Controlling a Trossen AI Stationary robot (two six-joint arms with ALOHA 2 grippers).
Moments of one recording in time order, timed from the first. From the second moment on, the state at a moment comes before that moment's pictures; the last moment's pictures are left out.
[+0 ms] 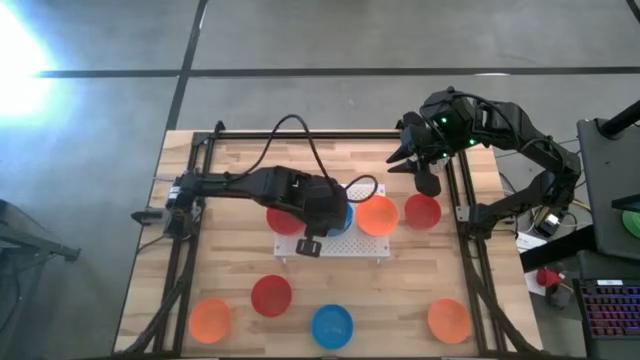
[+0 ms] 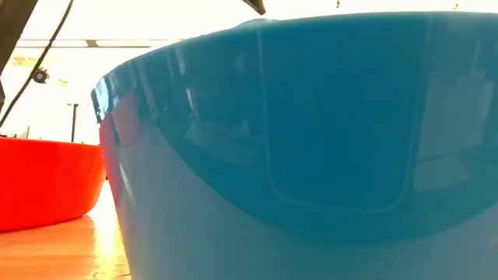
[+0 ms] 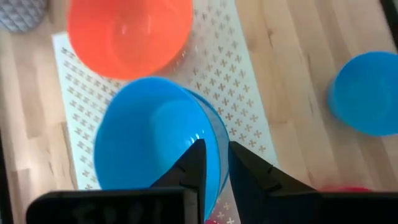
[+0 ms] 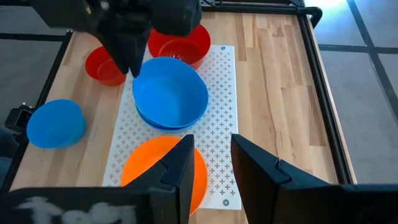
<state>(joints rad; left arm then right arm) -0.13 1.94 2.21 -1.31 -0.05 0.15 -0.26 1.34 1.81 -1.24 -0.24 -0.19</state>
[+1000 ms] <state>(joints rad) -0.12 1.94 2.13 -1.33 0.00 0.14 -0.26 1.34 1.81 -1.24 -0.24 -0.19</state>
